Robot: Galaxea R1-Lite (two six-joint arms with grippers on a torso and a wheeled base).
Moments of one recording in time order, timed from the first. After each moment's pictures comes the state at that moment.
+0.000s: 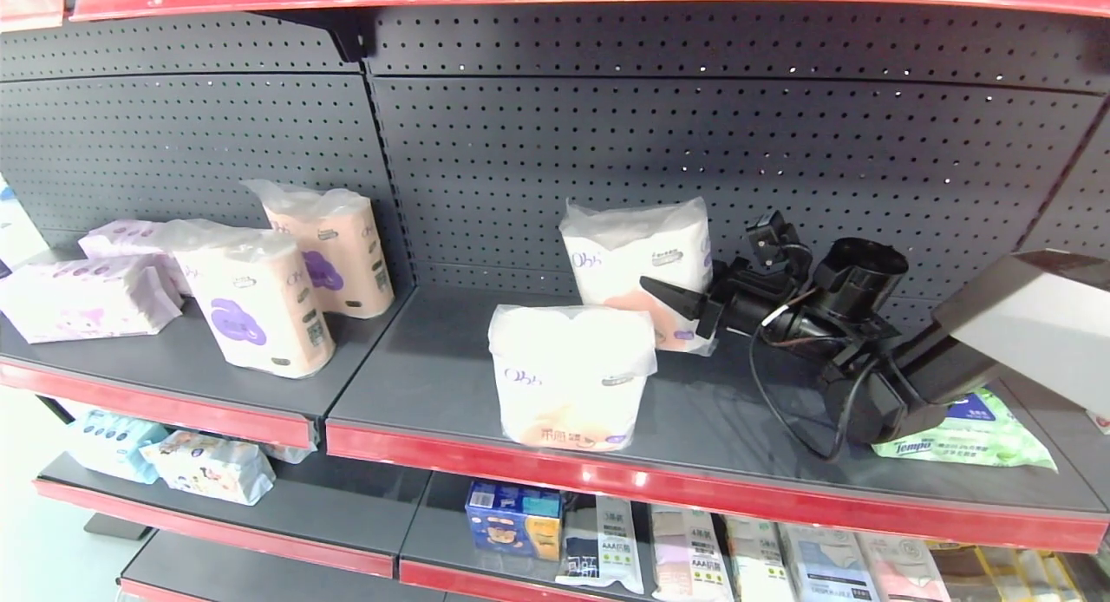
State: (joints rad) left arm 0.00 0.00 0.00 0.00 0.02 -0.01; right arm 0.26 2.22 -0.99 -1.39 0.68 0.03
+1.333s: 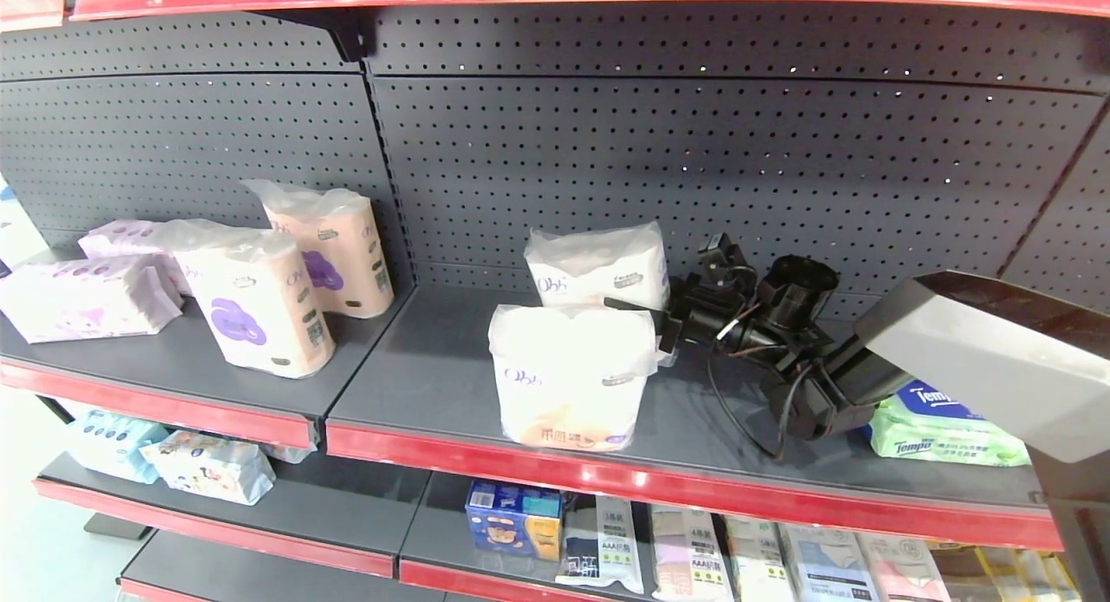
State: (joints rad) left arm 0.00 0.00 0.00 0.00 0.02 -0.01; right arm 0.30 2.39 -1.15 -1.40 0.76 0.05
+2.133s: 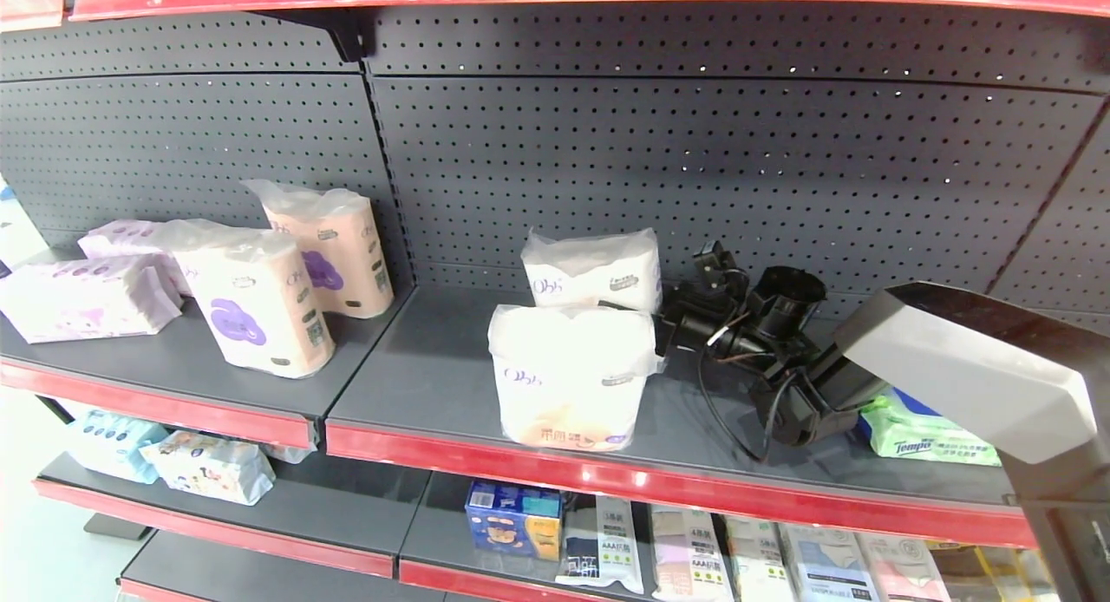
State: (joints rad) left arm 0.00 0.00 0.00 0.00 0.02 -0.01; right arm 0.31 2.45 -1.18 -1.45 0.76 0.16
